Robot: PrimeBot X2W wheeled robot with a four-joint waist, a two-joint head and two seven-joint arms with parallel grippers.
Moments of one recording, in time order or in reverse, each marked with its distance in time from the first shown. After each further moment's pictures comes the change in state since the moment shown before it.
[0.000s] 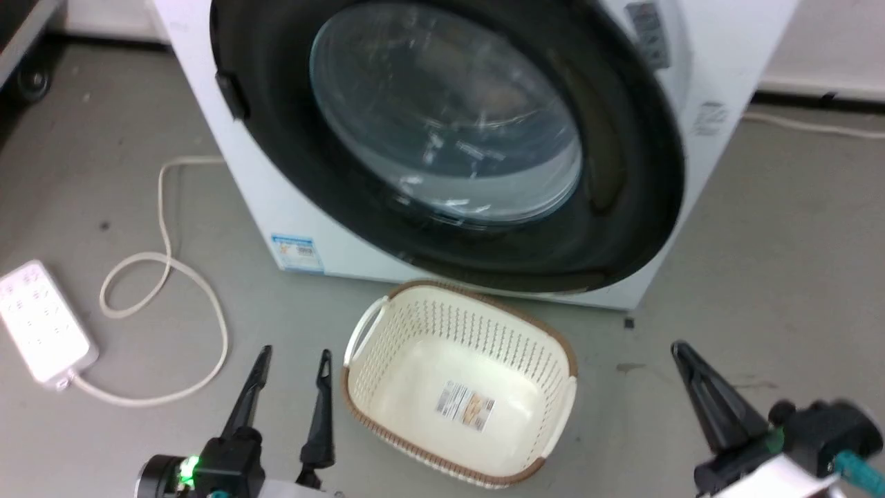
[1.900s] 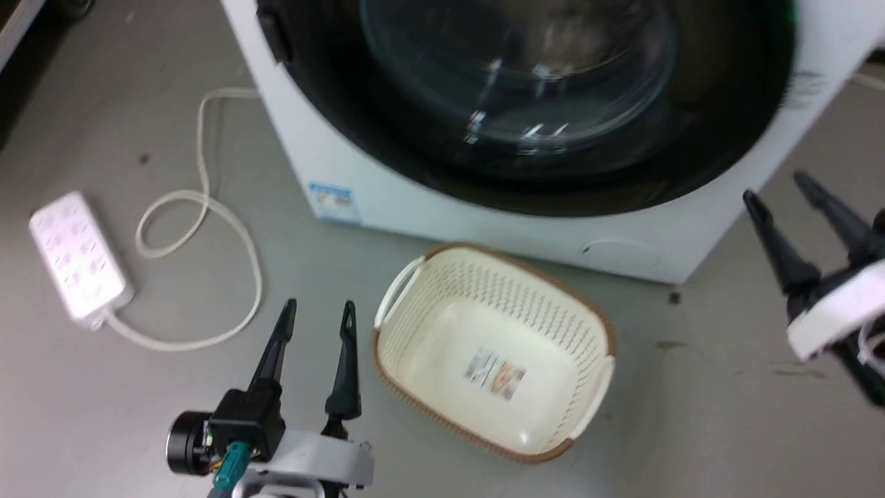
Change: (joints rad) left arm -0.146 -0.019 -0.093 0.050 -0.098 0.067 0.000; right arm -0.604 -0.339 0.285 0.438 0.417 0.002 0.000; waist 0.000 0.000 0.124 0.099
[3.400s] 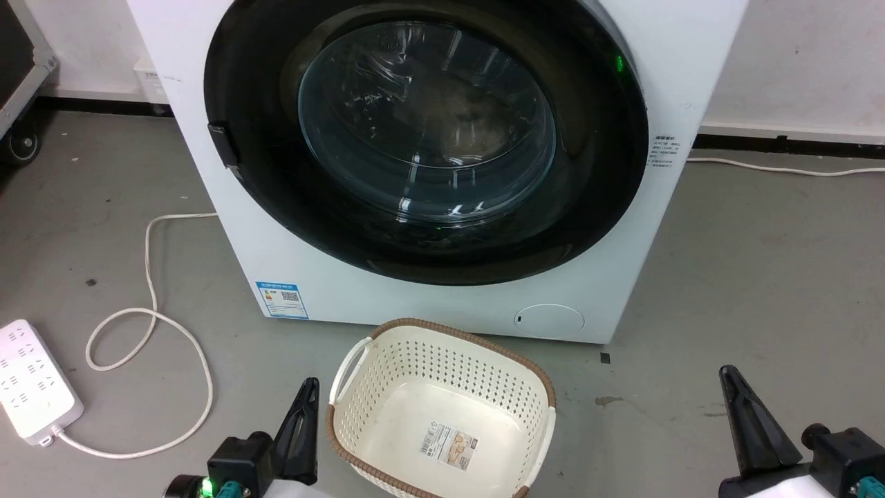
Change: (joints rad) left arm 0.102 -0.001 0.090 0.157 0.013 -0.123 0.014; right arm 0.659 0.484 -0.496 -0.393 -0.513 0.000 0.012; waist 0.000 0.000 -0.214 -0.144
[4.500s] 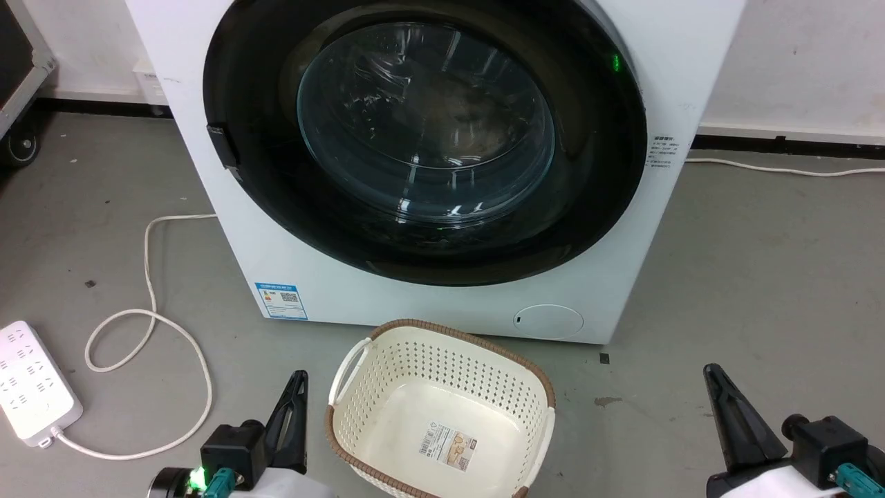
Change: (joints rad) left arm -0.001 0.000 0.030 -0.047 0.037 0.009 0.070; right arm -0.010 0.017 0.013 -0.019 -0.032 0.000 0.072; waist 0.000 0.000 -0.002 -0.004
